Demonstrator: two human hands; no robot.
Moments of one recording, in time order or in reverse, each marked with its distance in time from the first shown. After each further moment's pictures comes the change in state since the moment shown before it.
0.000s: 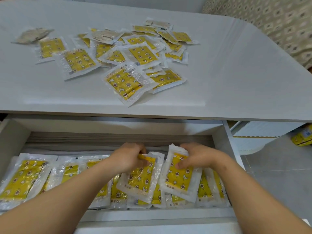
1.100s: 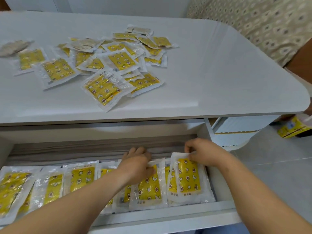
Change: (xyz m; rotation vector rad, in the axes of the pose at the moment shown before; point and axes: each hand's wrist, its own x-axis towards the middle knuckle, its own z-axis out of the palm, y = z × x) left_hand 0.009 0.050 0.028 0.271 -0.021 0.070; right_hand -0.018 0.052 -0.015 -0.248 0.273 -0.021
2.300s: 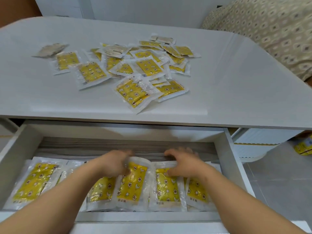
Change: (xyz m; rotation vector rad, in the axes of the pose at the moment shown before) left_hand -0.048 -0.088 -0.030 -0.197 -0.128 -0.128; right_hand 0.022 -0.082 0.036 -0.072 -0.091 -0.063
